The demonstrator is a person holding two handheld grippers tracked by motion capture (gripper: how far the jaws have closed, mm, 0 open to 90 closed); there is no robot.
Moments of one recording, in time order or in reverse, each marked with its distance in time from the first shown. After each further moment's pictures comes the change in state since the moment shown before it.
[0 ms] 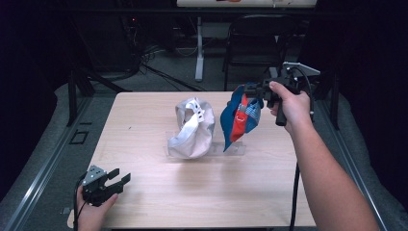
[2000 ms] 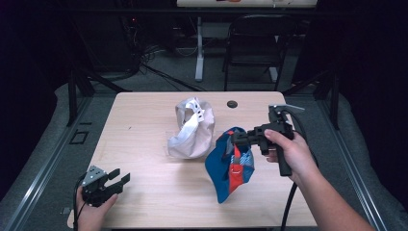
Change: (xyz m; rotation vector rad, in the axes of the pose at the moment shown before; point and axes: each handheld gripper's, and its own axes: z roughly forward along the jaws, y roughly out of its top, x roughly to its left) left arm -0.002 0.000 -0.002 -0.011 -0.002 0.001; right arm -0.020 -0.102 -0.001 0.277 0.135 -0.033
